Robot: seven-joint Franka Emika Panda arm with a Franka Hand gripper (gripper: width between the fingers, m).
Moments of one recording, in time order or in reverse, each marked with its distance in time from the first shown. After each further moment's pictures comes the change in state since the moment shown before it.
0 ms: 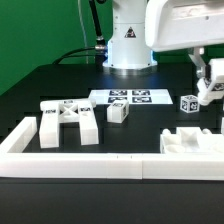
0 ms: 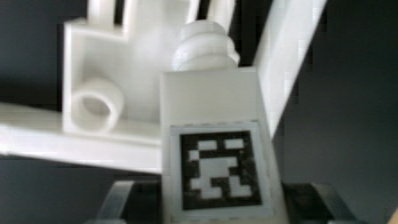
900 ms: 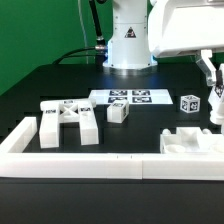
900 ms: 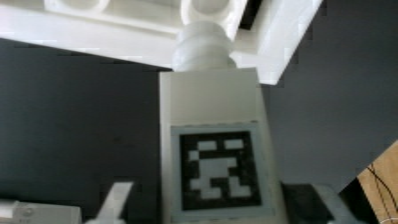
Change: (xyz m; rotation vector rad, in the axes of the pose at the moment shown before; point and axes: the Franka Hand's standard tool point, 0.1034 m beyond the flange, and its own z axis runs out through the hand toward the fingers) arm 0.035 0.005 0.004 -0.049 0.350 -0.033
